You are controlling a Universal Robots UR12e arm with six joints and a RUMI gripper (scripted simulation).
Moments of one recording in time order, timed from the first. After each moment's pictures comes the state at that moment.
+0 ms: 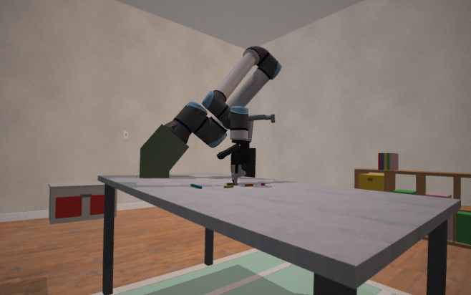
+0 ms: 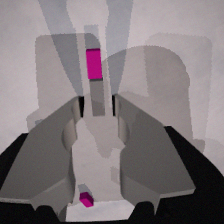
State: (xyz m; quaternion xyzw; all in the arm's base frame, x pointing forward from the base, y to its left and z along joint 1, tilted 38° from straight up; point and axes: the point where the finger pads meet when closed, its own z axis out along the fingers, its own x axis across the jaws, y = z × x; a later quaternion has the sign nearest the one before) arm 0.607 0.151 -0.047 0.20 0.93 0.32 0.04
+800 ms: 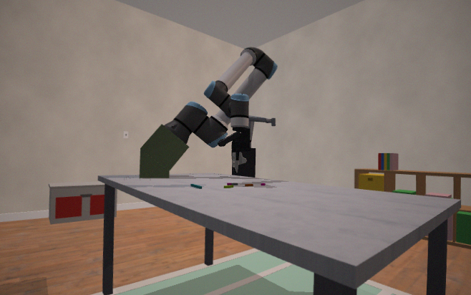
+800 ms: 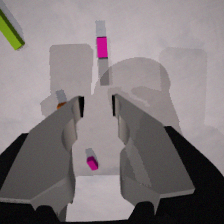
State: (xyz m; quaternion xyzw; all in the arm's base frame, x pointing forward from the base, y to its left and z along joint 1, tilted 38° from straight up) arm 0.600 0.114 0.003 0.20 0.93 0.32 0.05
